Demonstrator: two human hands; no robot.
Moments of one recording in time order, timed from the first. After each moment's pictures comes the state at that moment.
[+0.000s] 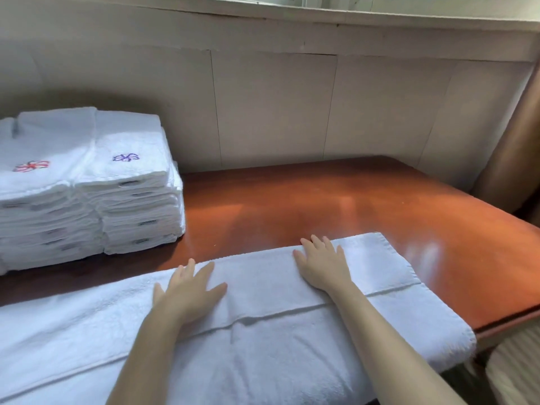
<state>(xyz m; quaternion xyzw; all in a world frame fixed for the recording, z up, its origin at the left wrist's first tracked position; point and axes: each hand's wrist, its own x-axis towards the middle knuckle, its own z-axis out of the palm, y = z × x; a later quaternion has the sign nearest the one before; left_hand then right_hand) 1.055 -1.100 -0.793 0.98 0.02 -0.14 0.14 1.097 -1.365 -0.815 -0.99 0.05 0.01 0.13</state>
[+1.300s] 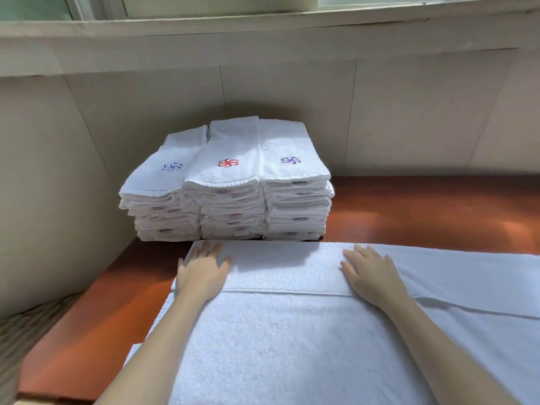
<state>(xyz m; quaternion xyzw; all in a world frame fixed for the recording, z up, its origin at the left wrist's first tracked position) 1.047 -0.856 -0.810 0.98 0.18 0.05 0.10 1.111 -1.188 -0.815 -0.98 -0.14 -0.05 0.10</state>
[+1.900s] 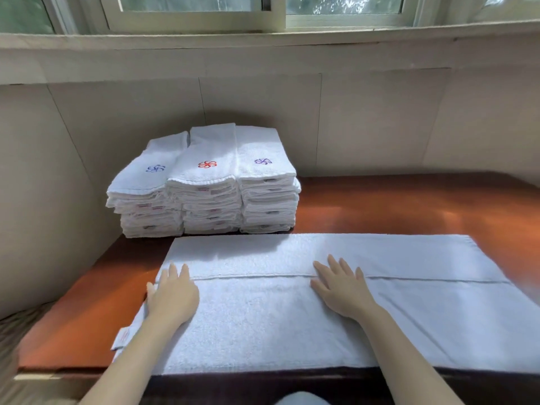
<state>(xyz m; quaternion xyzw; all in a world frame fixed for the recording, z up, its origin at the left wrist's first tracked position) 0.961 -0.884 -0.802 0.98 0.22 -0.01 0.03 1.028 -1.203 -0.811 -0.98 -0.13 0.06 0.12</state>
